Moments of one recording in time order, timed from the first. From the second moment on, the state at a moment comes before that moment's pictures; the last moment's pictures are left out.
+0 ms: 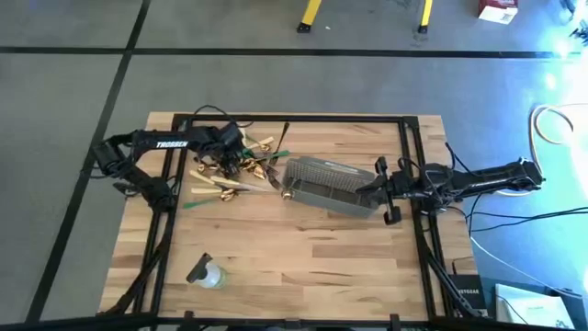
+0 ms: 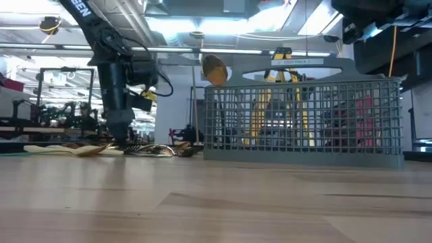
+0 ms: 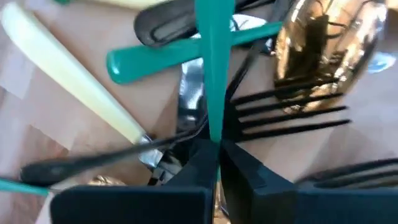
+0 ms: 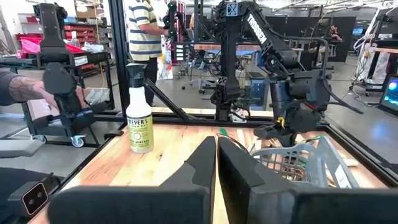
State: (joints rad) left arm 0.63 1.50 0.75 -0.56 -0.14 0.15; right arm 0.14 0.50 0.30 0.21 0.02 0.02
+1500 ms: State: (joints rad) left arm 0.54 1.49 0.78 -0.46 -0.19 0.09; right arm 0.14 0.50 0.30 0.20 -0.01 0.02
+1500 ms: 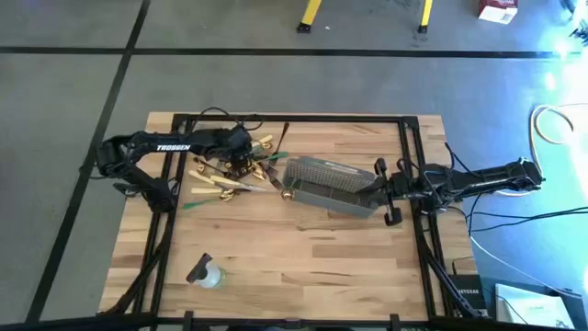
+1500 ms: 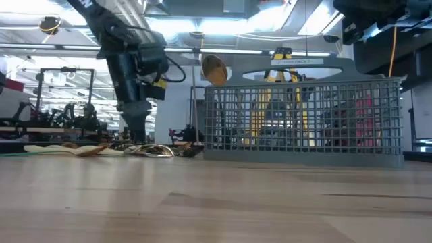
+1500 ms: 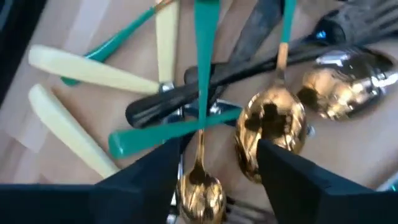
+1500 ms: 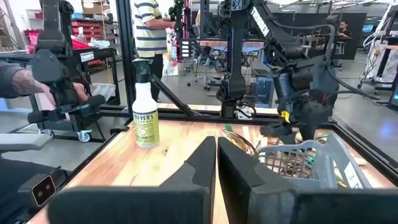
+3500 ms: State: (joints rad) left arm 0.41 1.45 1.14 -0.75 -0.25 0.24; right arm 0.14 0.50 0.30 0.18 -0.01 0.02
